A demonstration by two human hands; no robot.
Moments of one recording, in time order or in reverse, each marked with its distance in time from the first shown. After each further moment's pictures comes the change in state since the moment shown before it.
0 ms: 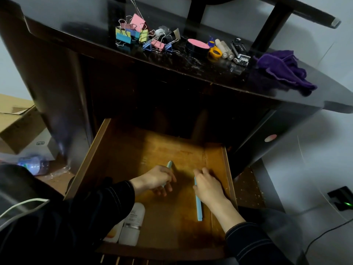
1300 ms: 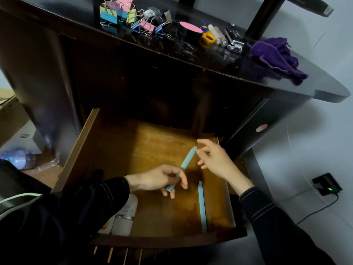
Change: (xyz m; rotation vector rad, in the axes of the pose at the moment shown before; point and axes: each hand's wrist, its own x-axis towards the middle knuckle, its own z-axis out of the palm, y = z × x) left_hand -0.015 0.006 0.023 0.078 -0.362 0.363; right_hand 0.003 0.035 -0.059 0.686 0.045 -0.051
